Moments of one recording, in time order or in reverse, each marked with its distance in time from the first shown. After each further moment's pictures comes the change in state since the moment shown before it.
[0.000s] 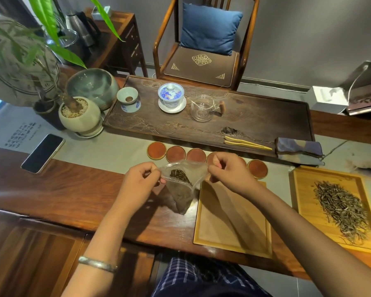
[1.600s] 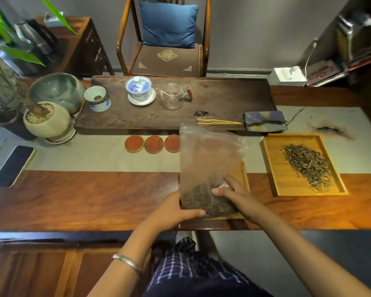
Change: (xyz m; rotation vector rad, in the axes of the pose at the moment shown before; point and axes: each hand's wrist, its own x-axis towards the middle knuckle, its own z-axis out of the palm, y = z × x) left_hand -0.069 -0.030 0.091 0.021 -0.672 0.048; right_hand -0.128 0.069 0.015 0.450 0.063 0.342
